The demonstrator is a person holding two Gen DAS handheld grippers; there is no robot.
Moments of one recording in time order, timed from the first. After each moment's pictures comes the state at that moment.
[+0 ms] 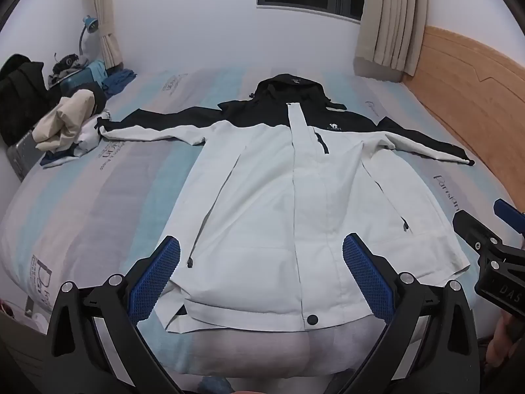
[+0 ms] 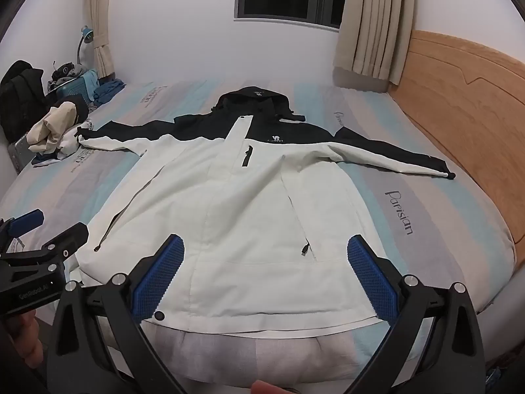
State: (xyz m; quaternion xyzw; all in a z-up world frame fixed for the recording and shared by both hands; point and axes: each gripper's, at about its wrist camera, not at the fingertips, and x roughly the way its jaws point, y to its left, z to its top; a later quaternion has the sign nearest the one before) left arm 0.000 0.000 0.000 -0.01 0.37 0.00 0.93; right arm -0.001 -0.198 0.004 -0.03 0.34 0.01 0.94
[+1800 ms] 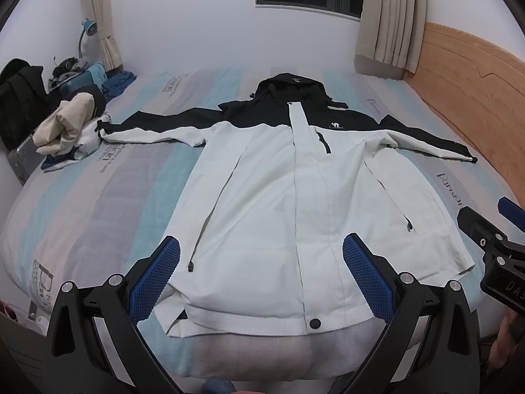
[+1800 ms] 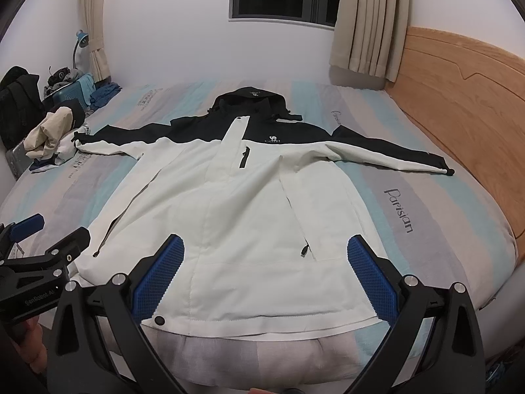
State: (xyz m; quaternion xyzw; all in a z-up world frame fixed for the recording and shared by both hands) left arm 0.008 -0.004 -0.003 0.00 0.37 0.01 0.93; right arm 0.004 -0.199 0.002 -0.02 0.34 0.00 0.94
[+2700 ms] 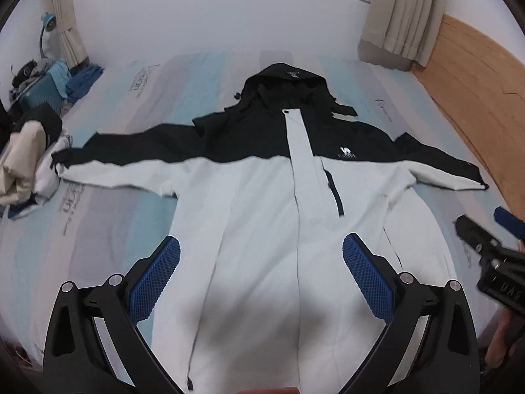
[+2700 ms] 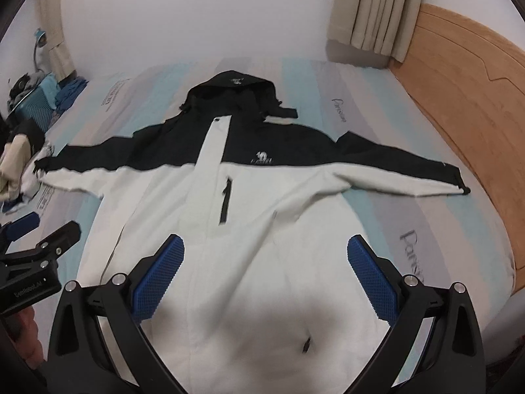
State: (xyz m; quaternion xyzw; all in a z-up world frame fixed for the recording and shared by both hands) left arm 0.238 0.009 0.037 -0.03 0.44 -0.04 0.90; right arm 0.234 -0.207 0.040 -0.01 0.43 -0.03 0.90
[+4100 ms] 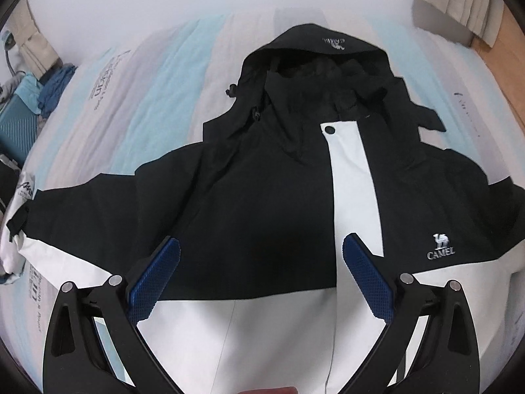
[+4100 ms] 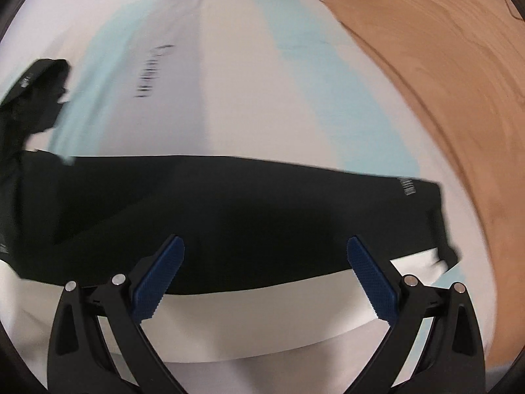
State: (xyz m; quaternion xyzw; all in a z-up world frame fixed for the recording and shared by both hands) left arm 0.555 -0.033 -0.093 0.03 0.52 0.03 0.85; right arm 0.517 -0.613 -0.124 -0.02 0.53 -0.17 0.83
